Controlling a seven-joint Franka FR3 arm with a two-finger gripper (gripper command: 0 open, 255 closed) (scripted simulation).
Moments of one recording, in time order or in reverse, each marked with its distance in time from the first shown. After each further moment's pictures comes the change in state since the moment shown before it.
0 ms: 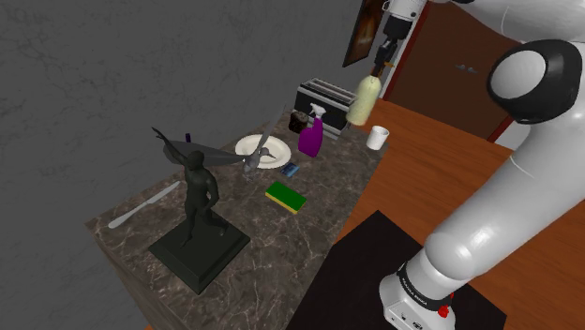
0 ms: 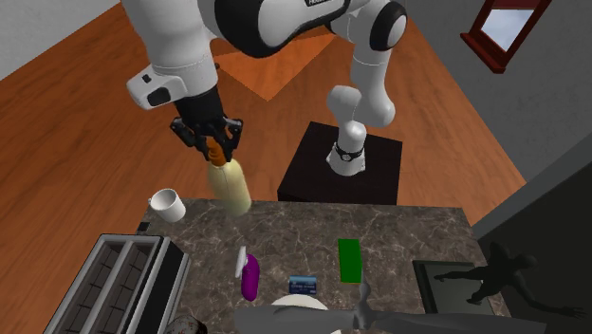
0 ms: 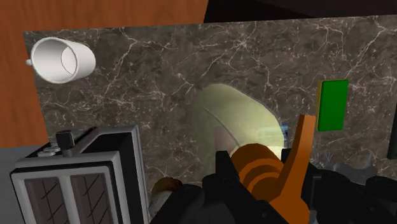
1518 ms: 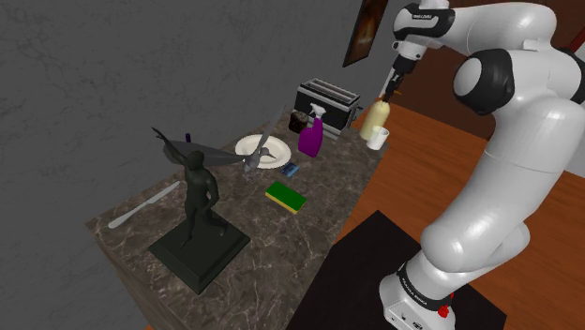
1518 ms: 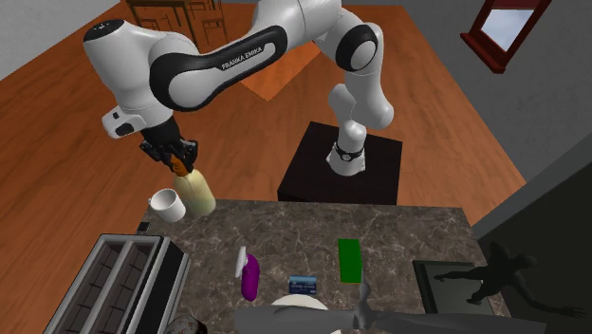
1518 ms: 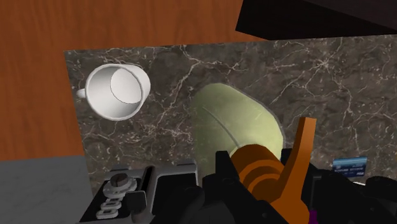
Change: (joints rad) arm -0.162 0.218 -0.104 -0.023 0.085 0.214 -0.279
